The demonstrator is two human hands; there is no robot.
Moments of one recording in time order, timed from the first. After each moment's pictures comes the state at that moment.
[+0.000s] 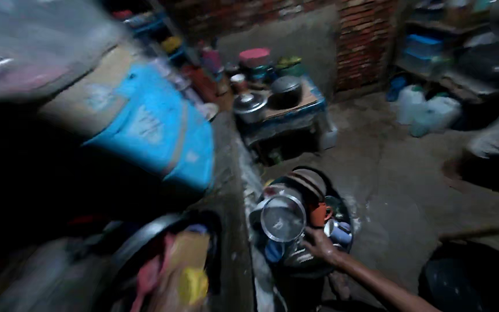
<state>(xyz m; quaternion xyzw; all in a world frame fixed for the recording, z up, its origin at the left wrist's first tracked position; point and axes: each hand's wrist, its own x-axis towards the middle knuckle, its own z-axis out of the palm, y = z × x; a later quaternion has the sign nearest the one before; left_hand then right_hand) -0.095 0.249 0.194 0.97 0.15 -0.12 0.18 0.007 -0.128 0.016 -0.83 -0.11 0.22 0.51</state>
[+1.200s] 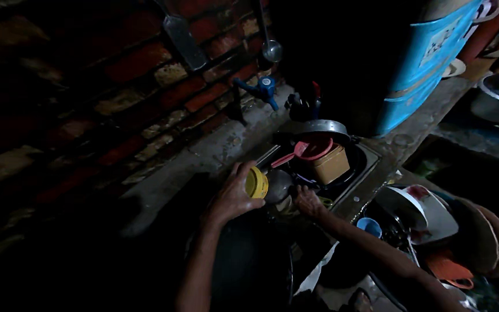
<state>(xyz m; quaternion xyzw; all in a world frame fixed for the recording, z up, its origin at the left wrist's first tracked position) -0.290 0.297 0.282 0.87 0.45 0.01 0.20 -0.111 0.228 0.102 -0.70 -0.67 0.24 -0.01</state>
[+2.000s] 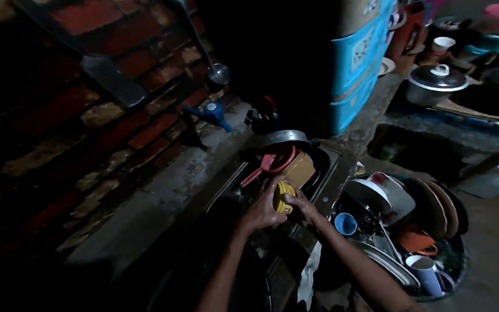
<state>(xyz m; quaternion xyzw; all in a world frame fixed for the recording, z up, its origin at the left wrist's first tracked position) -0.171 0.268 0.216 0.92 0.22 -0.02 0.33 -0.065 0.170 0.117 -0.29 -0.21 0.53 0.77</state>
